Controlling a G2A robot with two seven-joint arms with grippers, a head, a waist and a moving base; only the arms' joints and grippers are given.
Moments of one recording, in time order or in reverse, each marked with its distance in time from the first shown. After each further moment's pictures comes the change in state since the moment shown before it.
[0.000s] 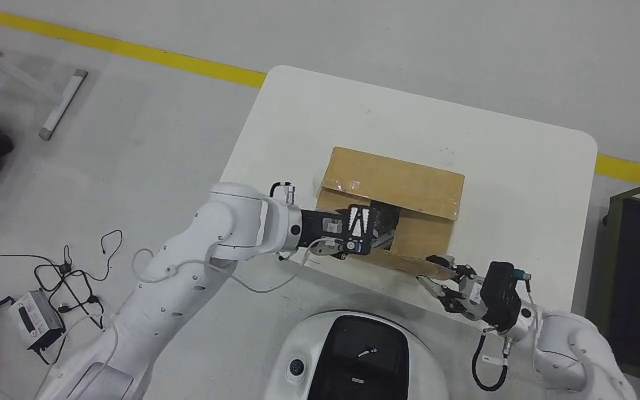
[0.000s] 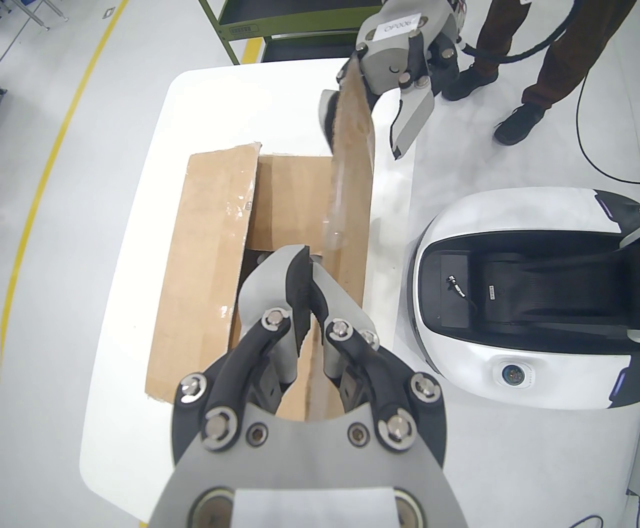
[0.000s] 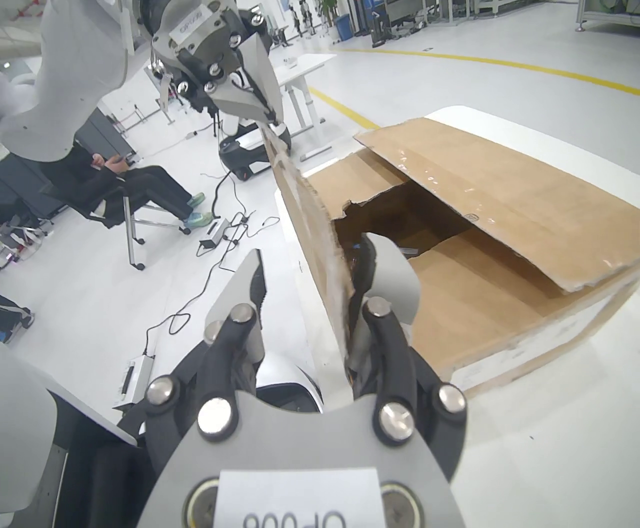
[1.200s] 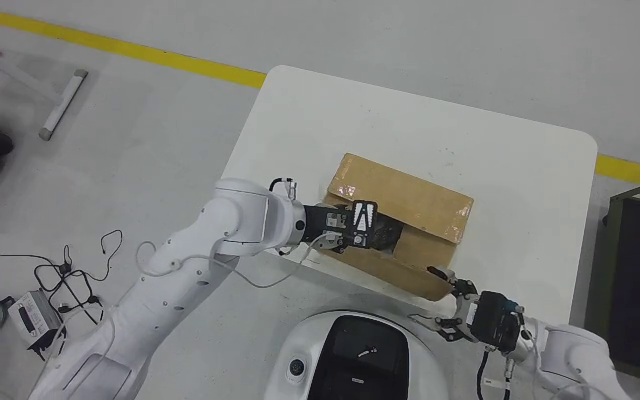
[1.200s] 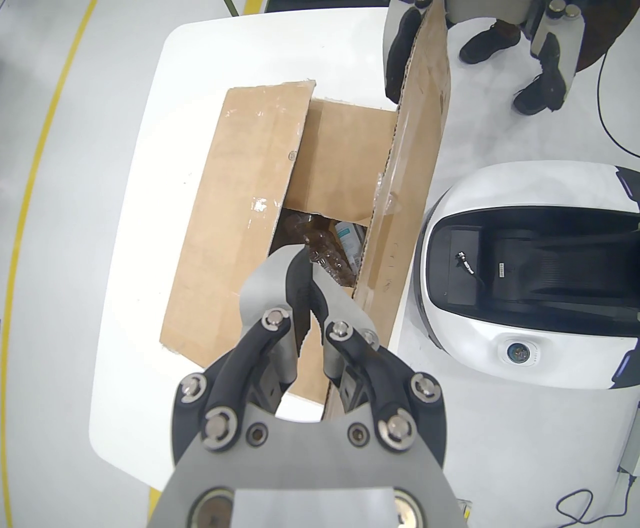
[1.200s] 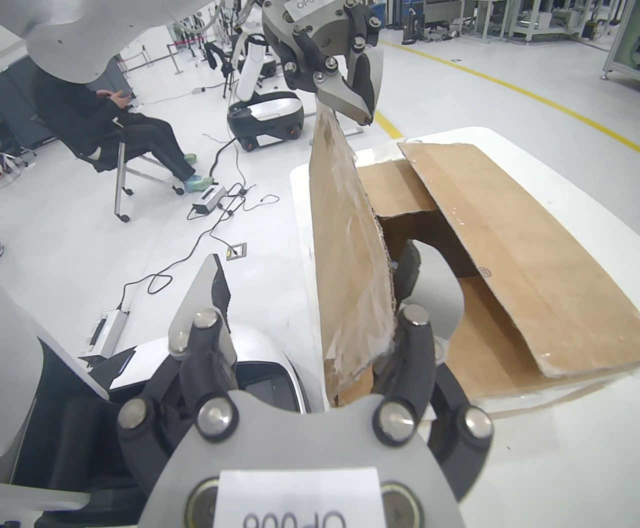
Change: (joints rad) left arm -0.061 0.020 0.073 0.024 -0.004 0.041 -0.084; right arm -0.092 0.031 0.023 -0.102 -0.247 -0.064 -0.172
